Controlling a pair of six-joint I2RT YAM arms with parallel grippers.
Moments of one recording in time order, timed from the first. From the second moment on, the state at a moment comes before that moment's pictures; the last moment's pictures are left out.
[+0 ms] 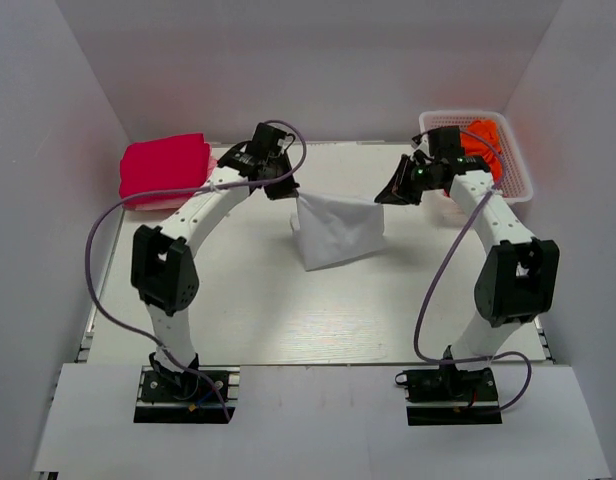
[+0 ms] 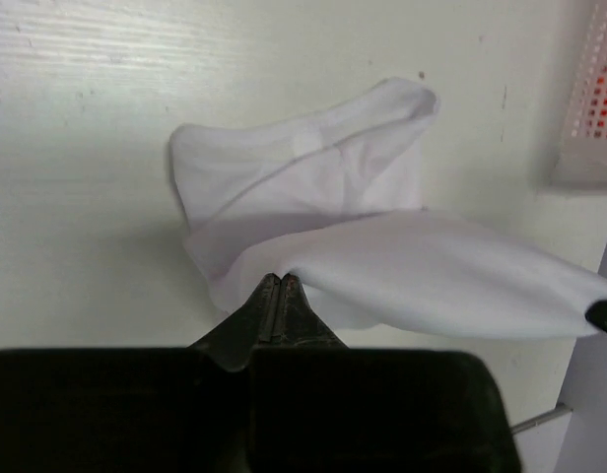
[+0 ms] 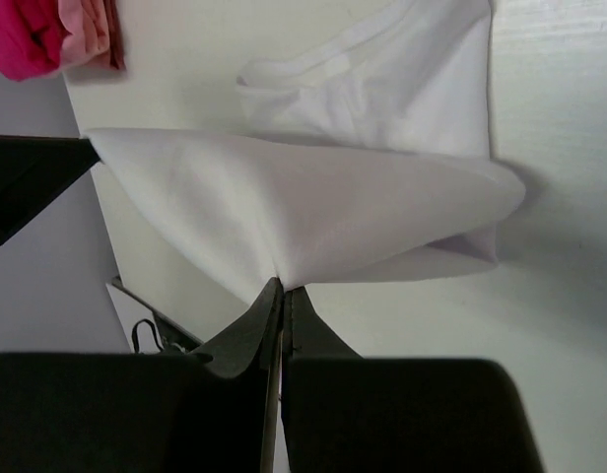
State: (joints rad) left arm -0.49 1.87 1.75 -0.72 0.02 -0.68; right arm 0.16 1.70 1.50 -0.73 -0.56 0.50
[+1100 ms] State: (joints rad) left arm -0.27 2.34 2.10 -0.71 0.09 -0.71; right arm 0.15 2.38 2.09 -0.44 -0.70 0.52
